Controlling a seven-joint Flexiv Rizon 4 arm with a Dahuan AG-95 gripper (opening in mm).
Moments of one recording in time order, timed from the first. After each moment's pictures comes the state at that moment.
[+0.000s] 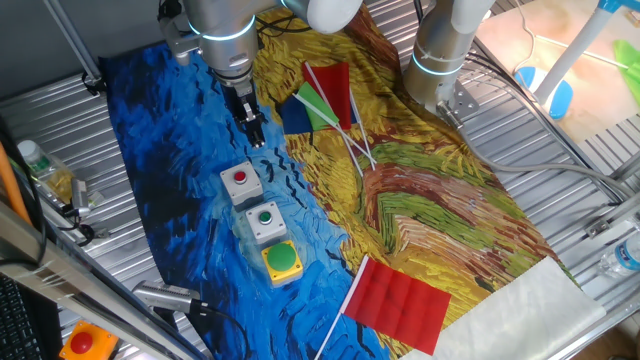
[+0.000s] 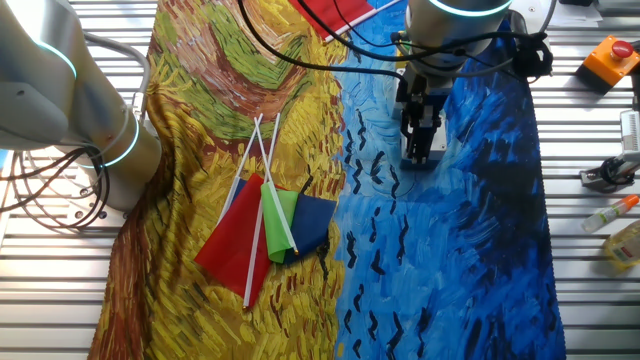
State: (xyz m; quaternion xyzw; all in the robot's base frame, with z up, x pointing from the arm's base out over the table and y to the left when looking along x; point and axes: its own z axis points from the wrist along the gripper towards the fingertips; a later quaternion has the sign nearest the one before) arm 0.500 0.000 0.170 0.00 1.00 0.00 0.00
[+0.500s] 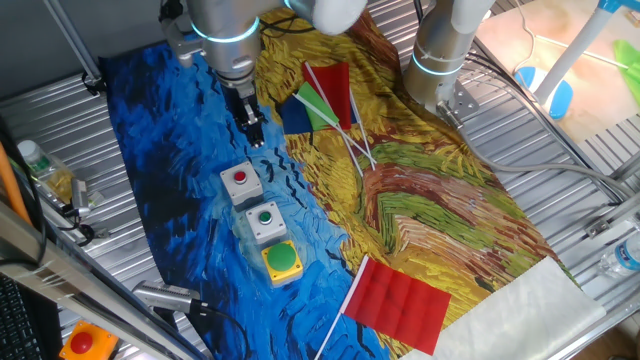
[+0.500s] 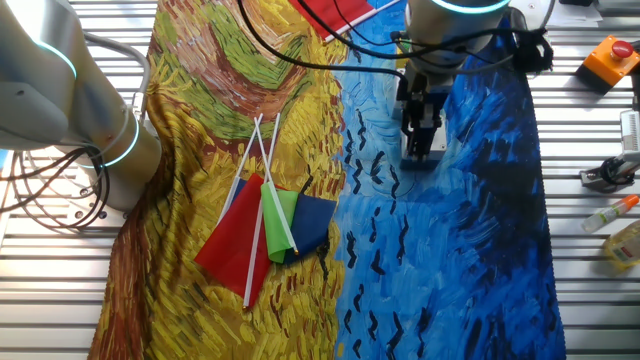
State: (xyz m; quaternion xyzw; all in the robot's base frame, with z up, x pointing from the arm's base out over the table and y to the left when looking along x) arm 0.500 0.000 0.170 -0.02 1.00 -0.03 0.03
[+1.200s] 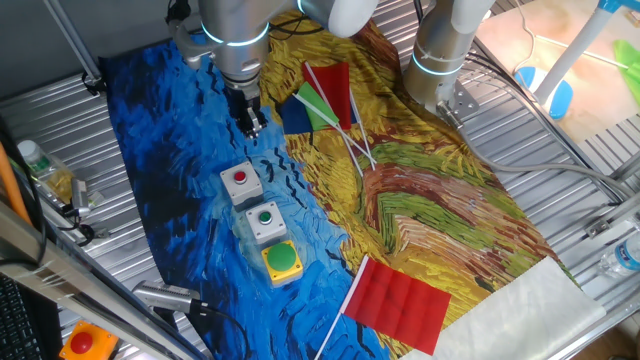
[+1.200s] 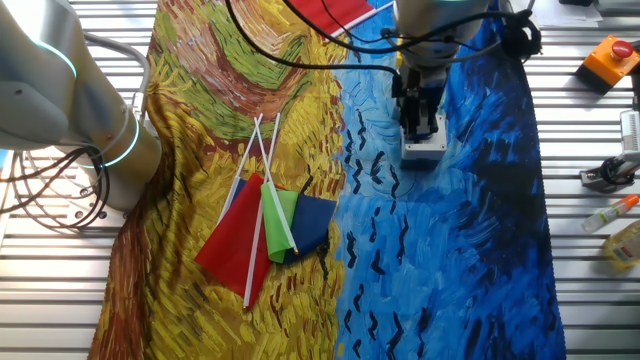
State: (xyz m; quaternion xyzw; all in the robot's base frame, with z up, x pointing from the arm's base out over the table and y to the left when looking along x) arm 0.501 0.000 0.170 -0.02 1.00 -0.03 0.03
